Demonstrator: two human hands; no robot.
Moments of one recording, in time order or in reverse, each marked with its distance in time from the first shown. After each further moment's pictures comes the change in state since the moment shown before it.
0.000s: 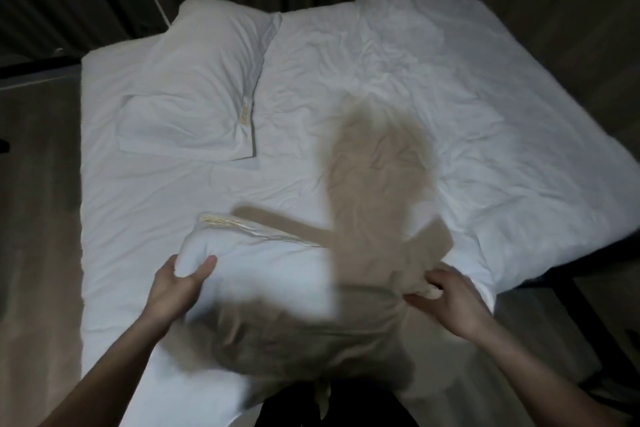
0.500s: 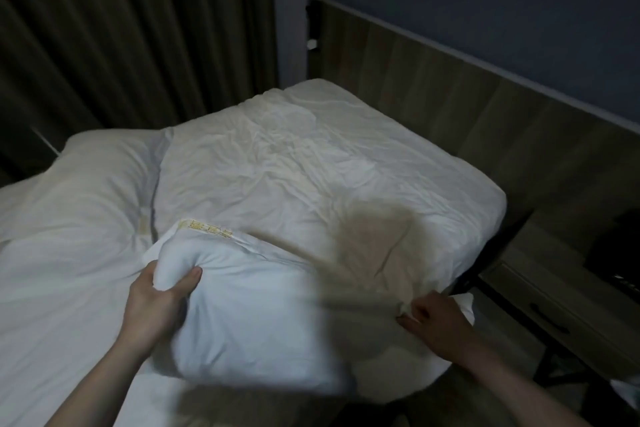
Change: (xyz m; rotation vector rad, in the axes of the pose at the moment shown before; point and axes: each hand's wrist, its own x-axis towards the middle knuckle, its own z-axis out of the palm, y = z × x) left_hand -0.098 0.198 0.120 -0.060 -0.130 0.455; right_hand -0.070 0.132 -0.086 0.160 0.232 0.106
